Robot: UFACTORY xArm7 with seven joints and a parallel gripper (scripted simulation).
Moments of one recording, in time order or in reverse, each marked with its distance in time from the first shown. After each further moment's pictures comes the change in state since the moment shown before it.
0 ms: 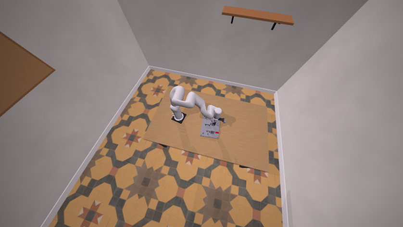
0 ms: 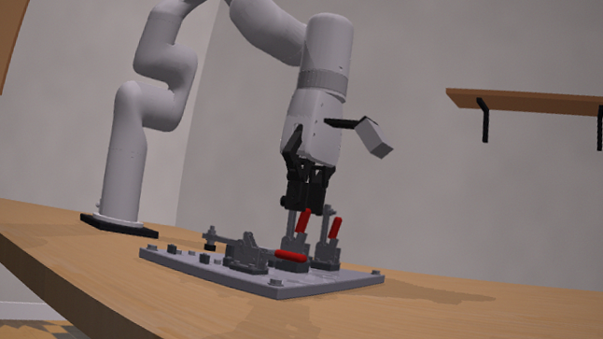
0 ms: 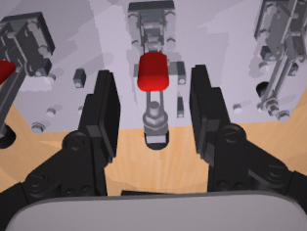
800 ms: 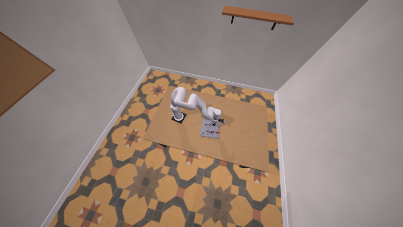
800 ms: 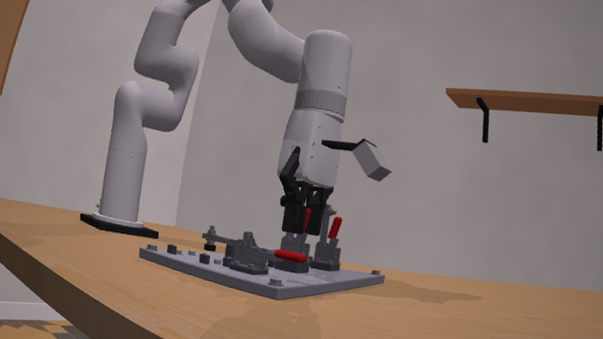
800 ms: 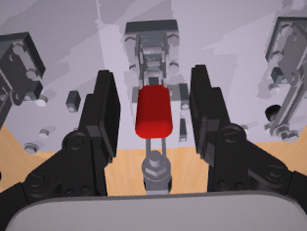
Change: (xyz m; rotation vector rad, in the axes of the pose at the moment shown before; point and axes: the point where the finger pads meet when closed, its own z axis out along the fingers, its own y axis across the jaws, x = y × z) arm 0.001 0.000 0.031 0.000 0.000 0.000
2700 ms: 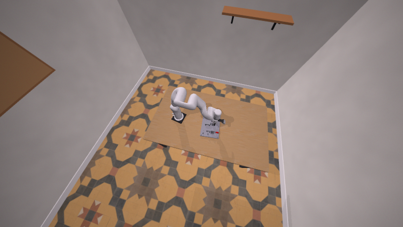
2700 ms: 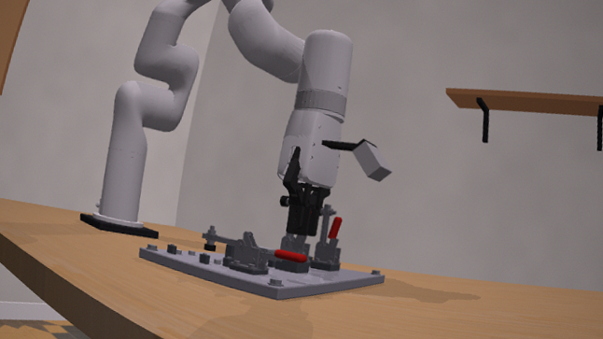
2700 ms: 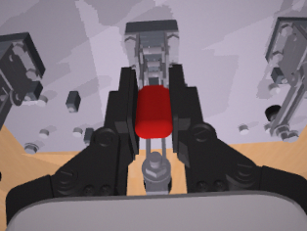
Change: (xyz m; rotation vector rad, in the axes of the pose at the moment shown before) arm 0.000 0.000 0.000 0.000 -0.002 0.000
